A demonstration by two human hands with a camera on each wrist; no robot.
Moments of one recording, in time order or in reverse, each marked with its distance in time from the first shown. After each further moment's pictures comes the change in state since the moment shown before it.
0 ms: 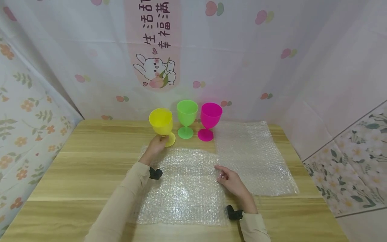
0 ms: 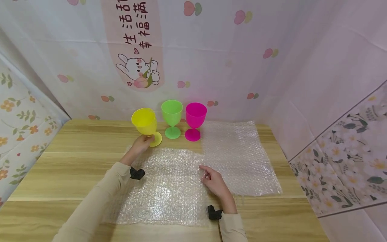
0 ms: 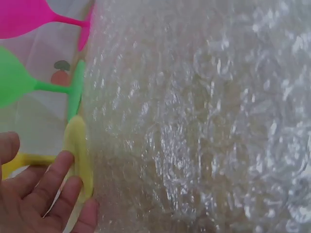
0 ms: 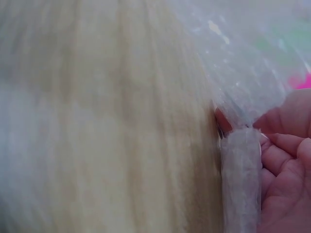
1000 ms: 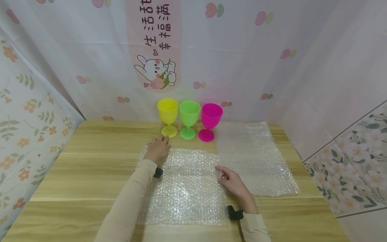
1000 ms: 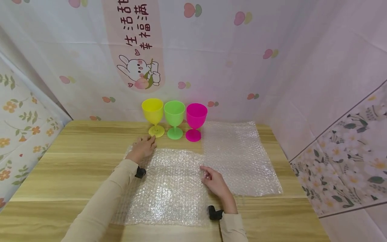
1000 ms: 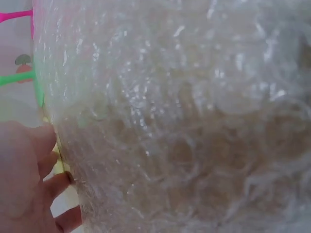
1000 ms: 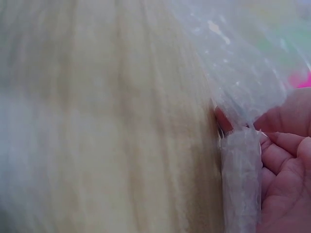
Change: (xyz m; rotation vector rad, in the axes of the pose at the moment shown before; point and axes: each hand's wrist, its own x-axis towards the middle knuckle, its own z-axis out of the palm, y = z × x) left_hand 0.001 -0.004 0.007 0.730 -0.074 0.022; right_hand 0.000 0.001 0.000 0.034 -0.010 -0.009
